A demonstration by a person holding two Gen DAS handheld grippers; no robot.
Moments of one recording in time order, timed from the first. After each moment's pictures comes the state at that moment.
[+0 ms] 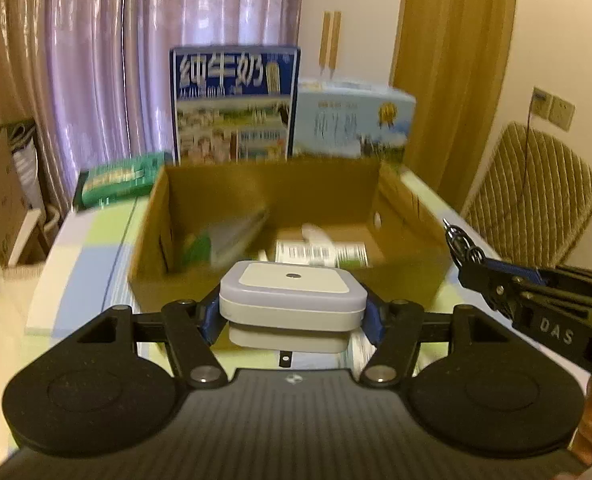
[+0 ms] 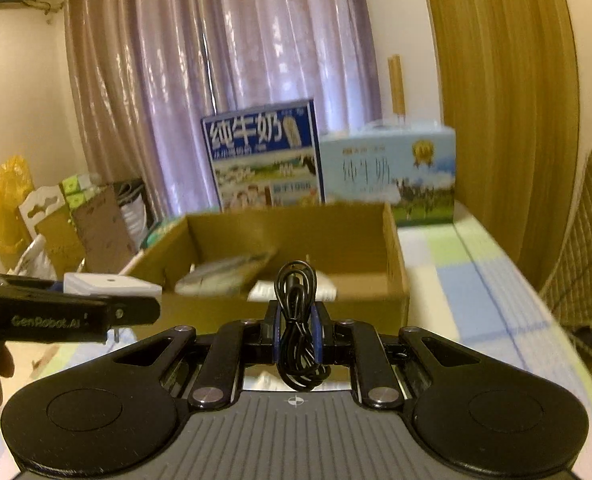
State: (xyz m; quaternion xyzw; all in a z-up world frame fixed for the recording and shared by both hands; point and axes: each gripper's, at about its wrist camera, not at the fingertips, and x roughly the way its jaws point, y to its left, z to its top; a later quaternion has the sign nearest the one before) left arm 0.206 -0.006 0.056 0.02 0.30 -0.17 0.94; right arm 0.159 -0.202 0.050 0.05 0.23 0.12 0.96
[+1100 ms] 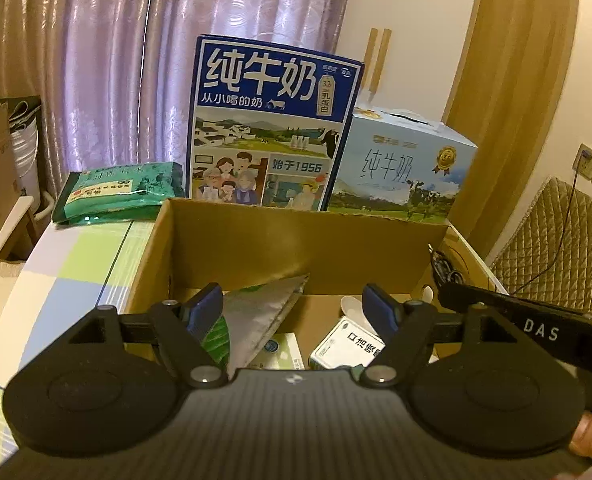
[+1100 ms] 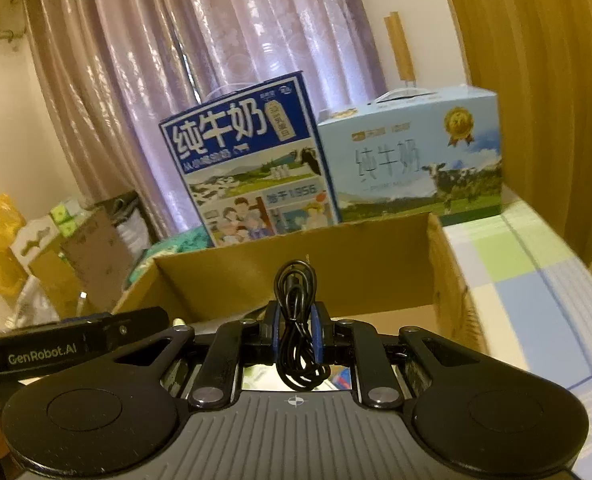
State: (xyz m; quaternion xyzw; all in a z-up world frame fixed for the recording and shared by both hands) left arm 0.330 0.007 0.030 -0.05 0.30 -0.15 0.94; right arm 0.309 -0.197 0.028 0.12 0.27 0.14 0.94
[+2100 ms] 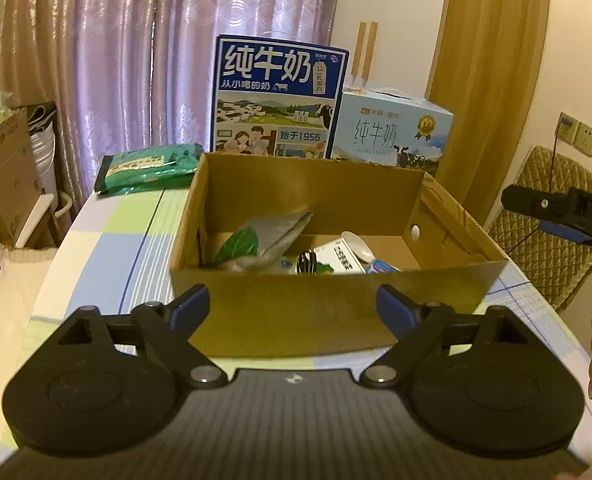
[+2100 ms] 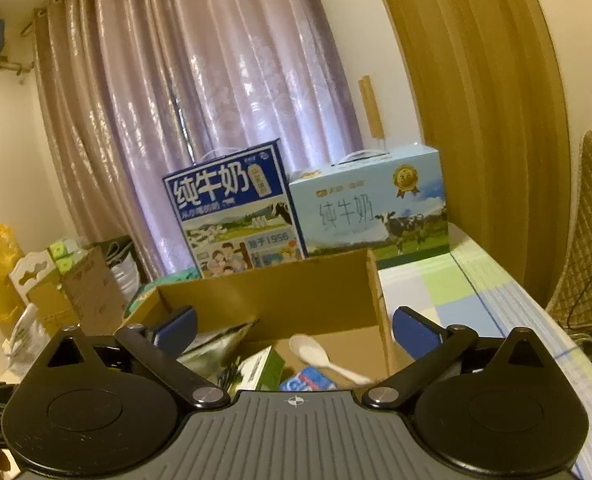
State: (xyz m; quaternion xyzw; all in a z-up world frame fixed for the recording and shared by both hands) left arm 0.213 0.040 0.027 -0.02 0.30 -0.14 0.94; right arm 0.209 -0.234 0.051 0.12 0.19 0.11 0.97
